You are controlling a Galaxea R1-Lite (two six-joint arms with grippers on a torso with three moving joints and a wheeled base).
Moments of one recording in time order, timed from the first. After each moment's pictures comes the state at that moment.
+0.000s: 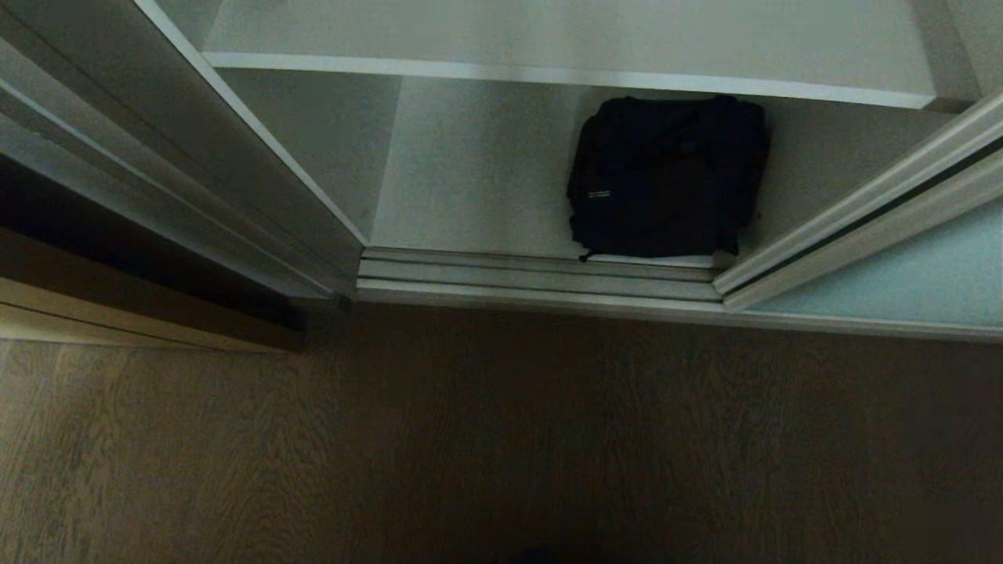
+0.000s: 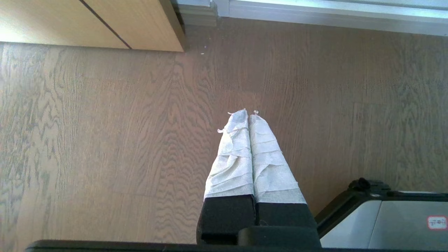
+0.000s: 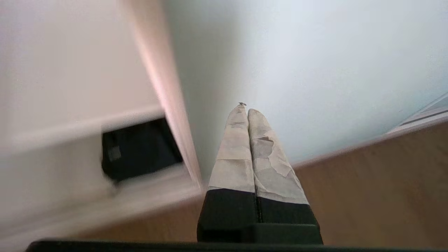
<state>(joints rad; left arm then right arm) 0.00 0.00 0.00 0.00 0.00 0.00 0.07 0.61 -1.43 0.40 -0.49 0.15</state>
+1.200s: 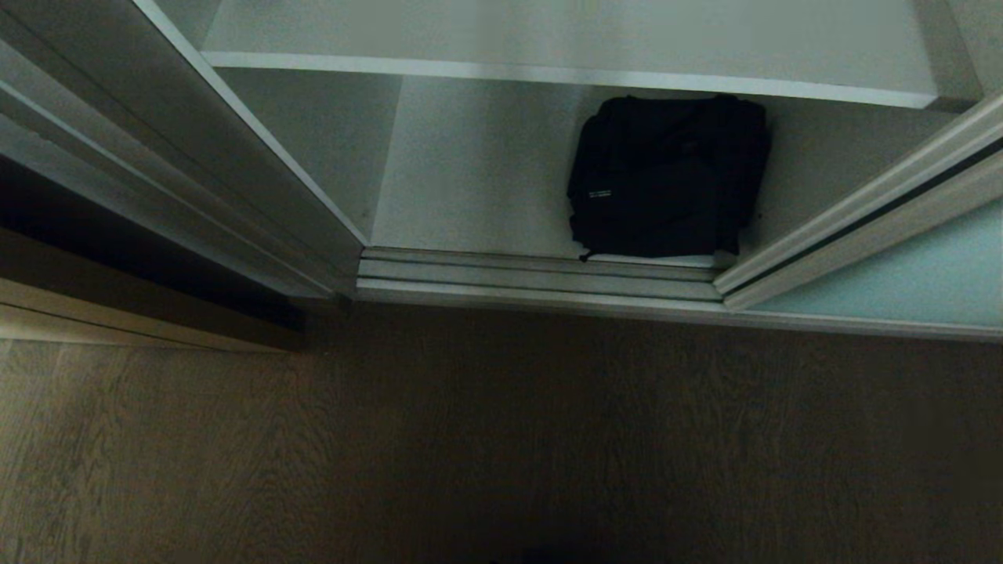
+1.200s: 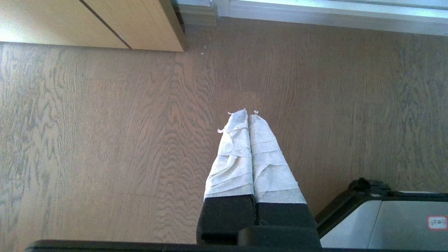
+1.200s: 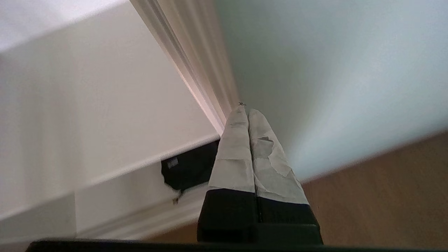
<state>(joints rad) 0.00 0.00 0.00 0.00 0.00 0.00 0.16 0.97 -1.85 0.53 -0.46 0.33</state>
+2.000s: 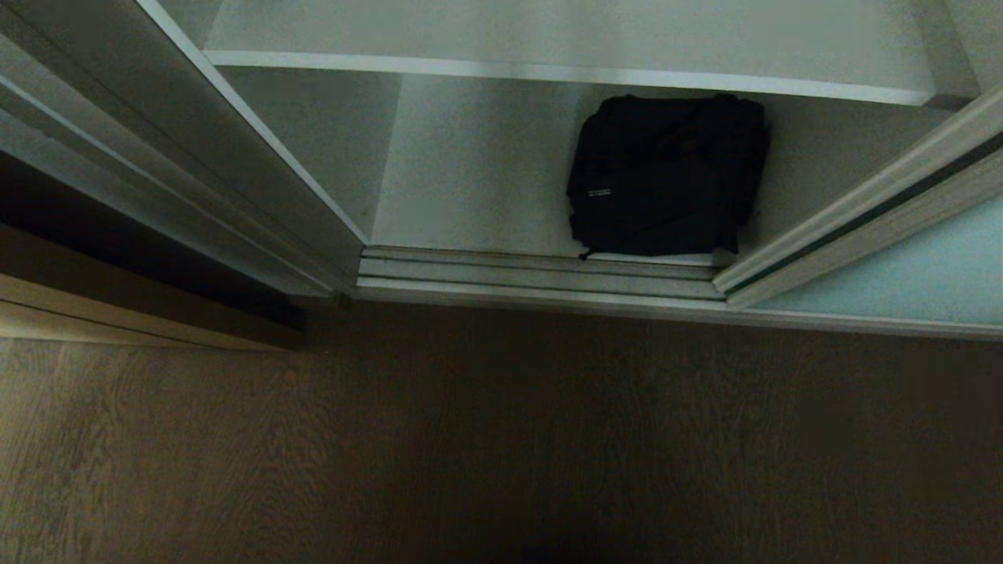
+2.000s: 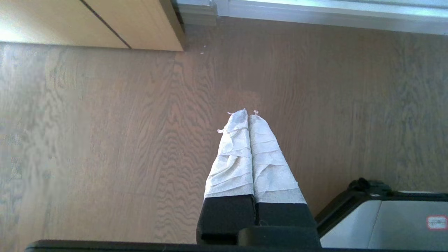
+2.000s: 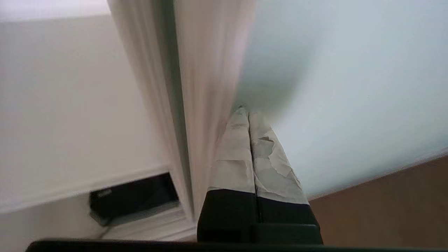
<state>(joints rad) 0.00 0.00 0.00 0.00 0.00 0.00 -0.07 1.00 -1.84 0.38 -0.34 0.08</state>
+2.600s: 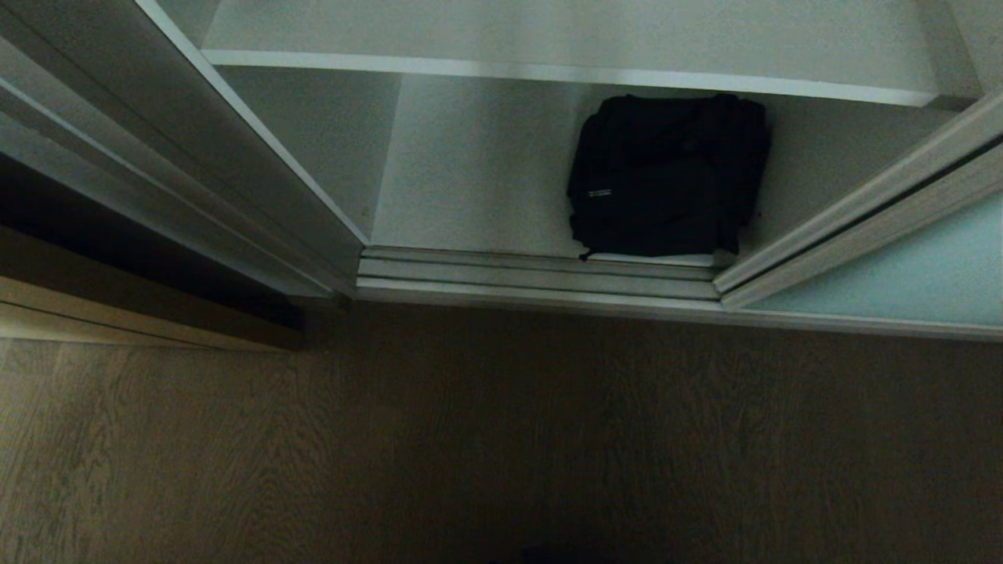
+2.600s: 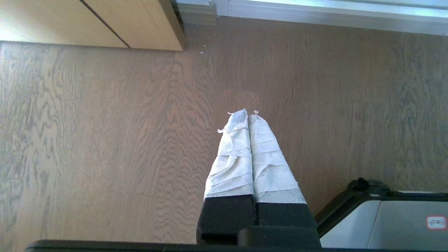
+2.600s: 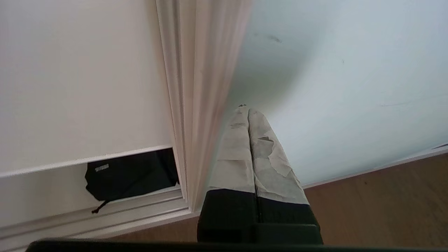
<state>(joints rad) 0.00 0.00 0.00 0.00 0.00 0.00 -0.06 0.95 -1.76 0.42 -0.32 0.07</state>
